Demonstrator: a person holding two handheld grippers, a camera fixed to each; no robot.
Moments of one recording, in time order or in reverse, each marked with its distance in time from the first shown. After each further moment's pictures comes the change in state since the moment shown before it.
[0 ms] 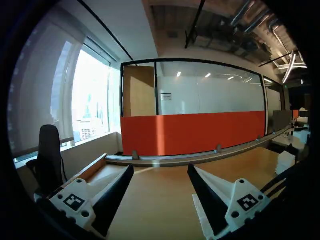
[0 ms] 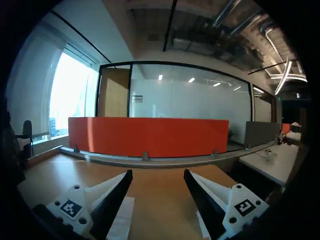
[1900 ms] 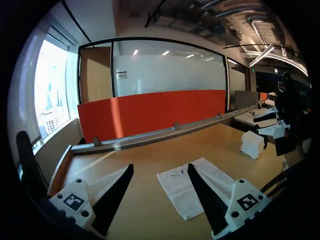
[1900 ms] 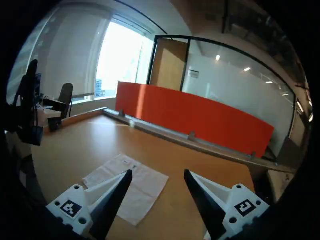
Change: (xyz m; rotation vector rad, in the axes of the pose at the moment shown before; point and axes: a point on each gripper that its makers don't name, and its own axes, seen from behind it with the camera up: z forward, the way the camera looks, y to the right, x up) left arm -0.021 0.072 -0.030 -0.394 -0.220 0.077; right arm -0.036 -0.082 -0.019 0.436 -0.273 -0.236
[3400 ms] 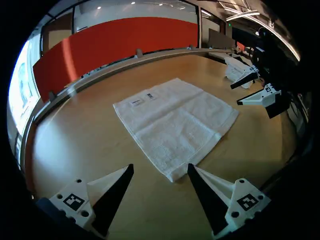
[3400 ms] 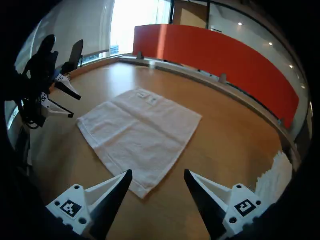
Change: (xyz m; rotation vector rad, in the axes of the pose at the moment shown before) left arm -0.242 0.075 0.079 -0.266 -0.472 0.134; right arm -0.216 -0.053 0.077 0.191 -0.353 -0.017
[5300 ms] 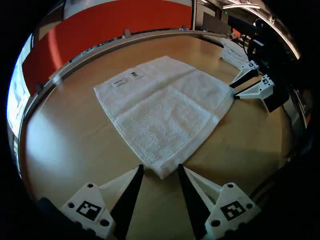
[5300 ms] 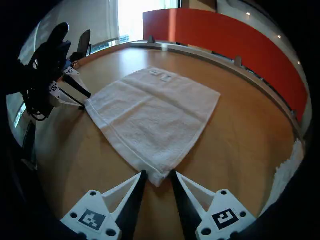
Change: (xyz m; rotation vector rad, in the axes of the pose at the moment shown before) left arm -0.026 0.027 0.034 -0.073 -0.156 0.020; right arm -0.043 -0.019 0.016 0.125 -0.111 0.005
